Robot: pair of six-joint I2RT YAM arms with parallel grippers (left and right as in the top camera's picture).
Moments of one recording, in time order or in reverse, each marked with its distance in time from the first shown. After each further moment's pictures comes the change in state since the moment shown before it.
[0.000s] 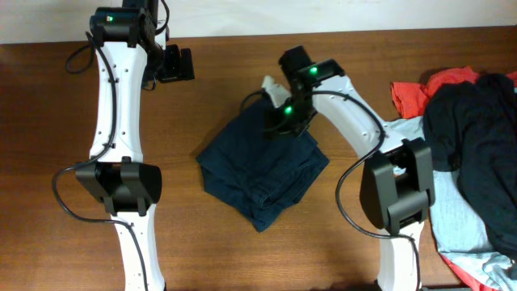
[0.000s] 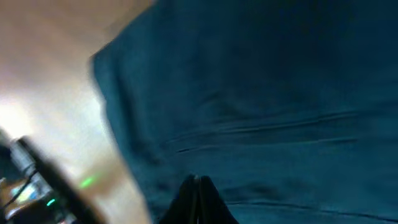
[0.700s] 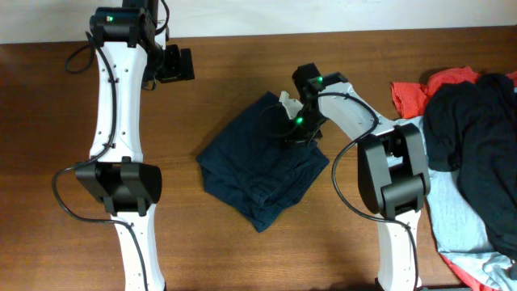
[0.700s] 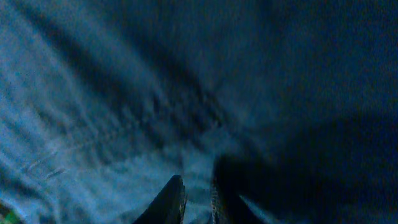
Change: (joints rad) left arm 0.000 0.000 0.000 0.000 0.000 0.000; right arm -0.056 0.098 -0.074 0.003 0.061 -0.031
